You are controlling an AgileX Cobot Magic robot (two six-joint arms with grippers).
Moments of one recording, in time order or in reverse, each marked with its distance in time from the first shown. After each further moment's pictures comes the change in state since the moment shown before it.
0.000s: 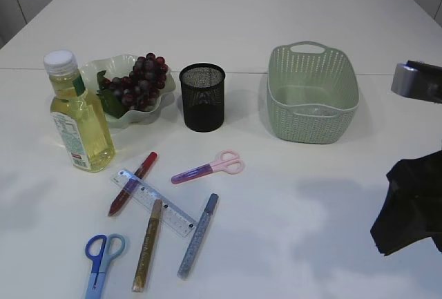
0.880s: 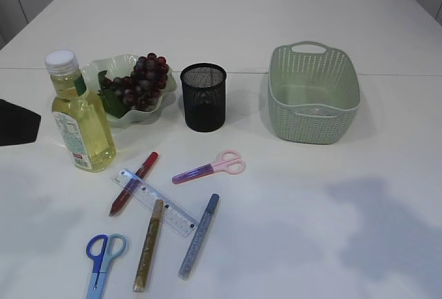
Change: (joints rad) left arm -0.204 0.077 -0.136 -0.142 0.280 0.037; right arm 0.000 -0.126 0.026 -0.333 0.008 0.052
